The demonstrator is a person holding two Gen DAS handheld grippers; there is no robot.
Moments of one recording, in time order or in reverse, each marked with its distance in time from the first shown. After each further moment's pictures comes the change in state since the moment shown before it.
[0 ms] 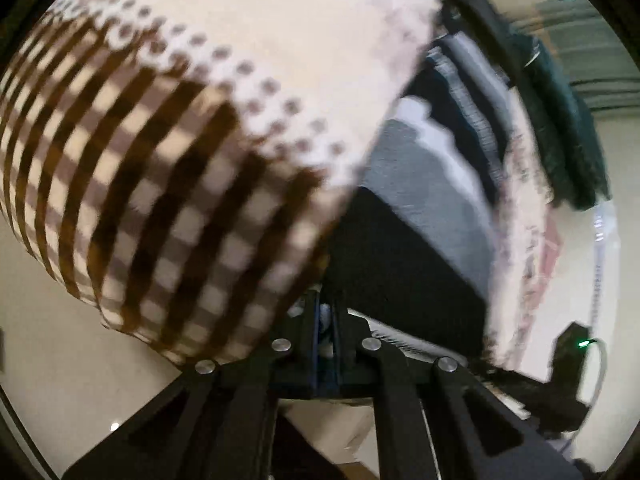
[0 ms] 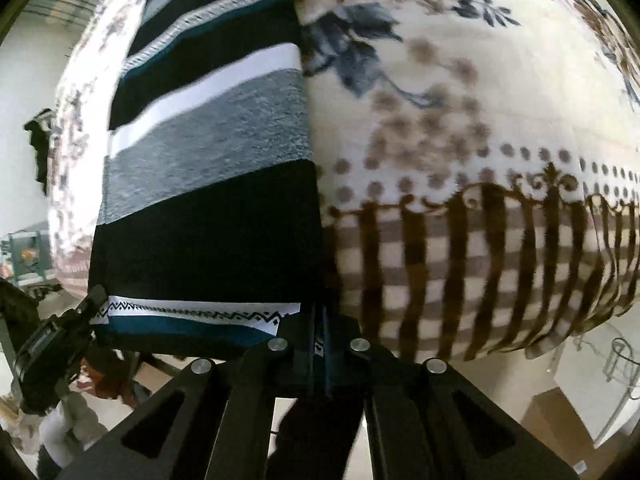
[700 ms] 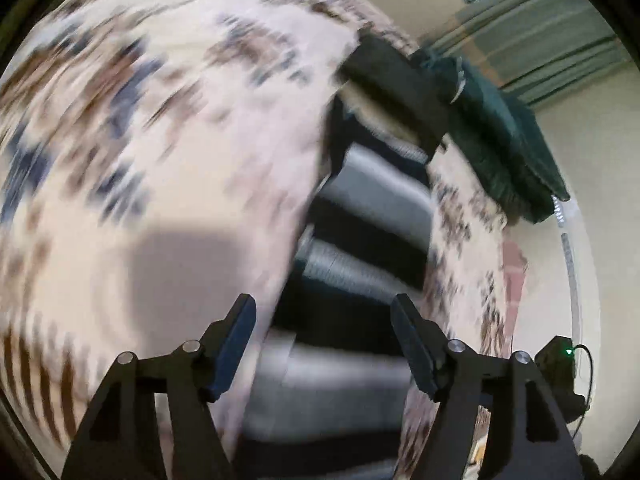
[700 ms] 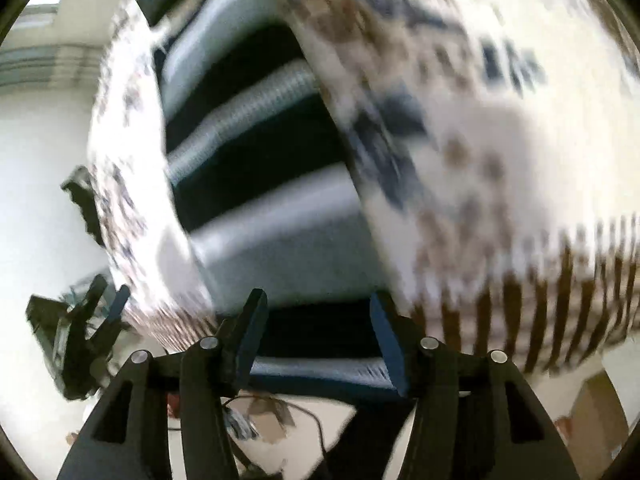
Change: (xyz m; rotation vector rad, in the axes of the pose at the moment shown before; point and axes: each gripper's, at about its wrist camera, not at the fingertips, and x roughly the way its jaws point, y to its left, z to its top) left arm -0.059 -0.137 0.185 0.254 -0.214 -0.132; right arm -0.080 0.010 0.117 0.134 -0.045 0.287
